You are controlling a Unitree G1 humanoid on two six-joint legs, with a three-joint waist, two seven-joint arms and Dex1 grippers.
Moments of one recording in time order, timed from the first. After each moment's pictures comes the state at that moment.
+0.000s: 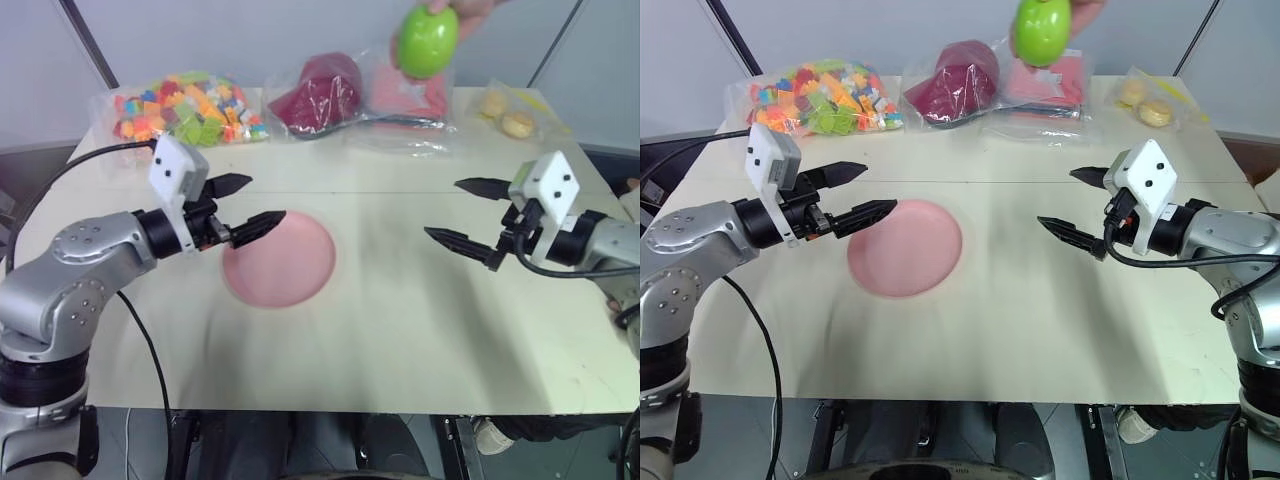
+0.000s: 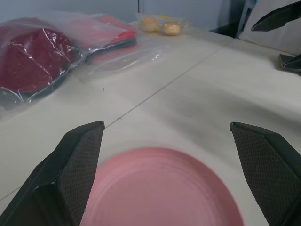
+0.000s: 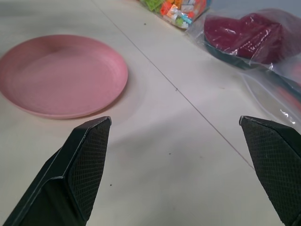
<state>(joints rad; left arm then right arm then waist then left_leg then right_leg) -0.46 0.73 0.18 -0.47 -0.79 0.86 -0.59 -0.31 -0.91 -0.25 -0.43 0.53 0.64 0.82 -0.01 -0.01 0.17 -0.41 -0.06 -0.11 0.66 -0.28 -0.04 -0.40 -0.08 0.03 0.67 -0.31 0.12</state>
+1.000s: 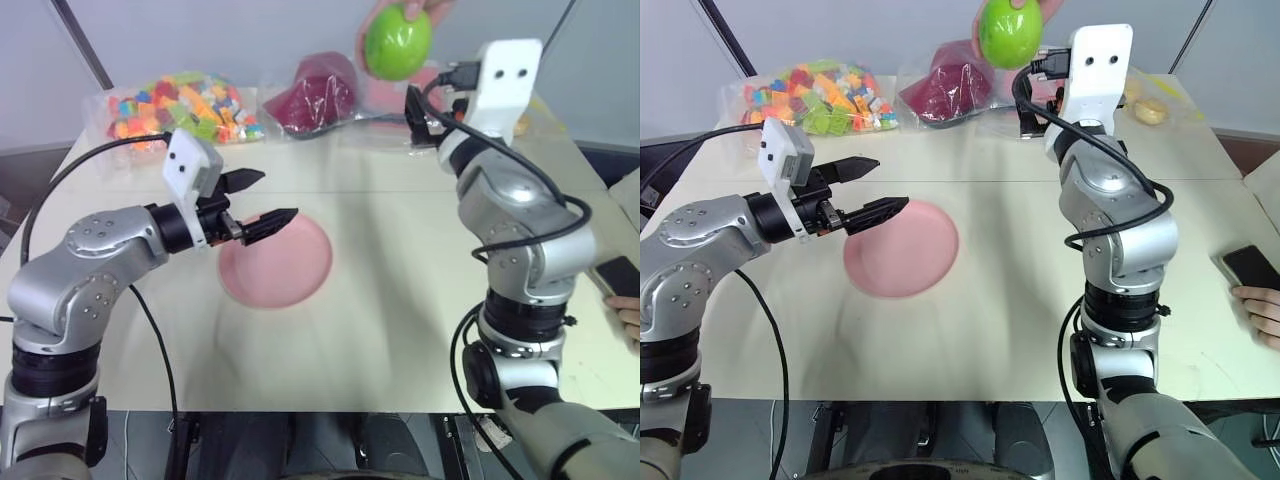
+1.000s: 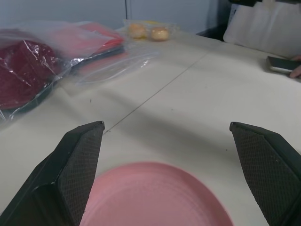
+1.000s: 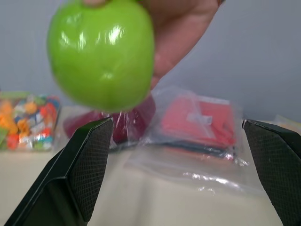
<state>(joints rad) -0.50 0.71 0.14 -0.47 -0.77 0.86 -0.59 -0.86 -0.23 -0.10 -0.36 0.26 0.92 -0.17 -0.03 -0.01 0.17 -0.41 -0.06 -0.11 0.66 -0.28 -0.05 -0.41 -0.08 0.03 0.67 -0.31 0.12</state>
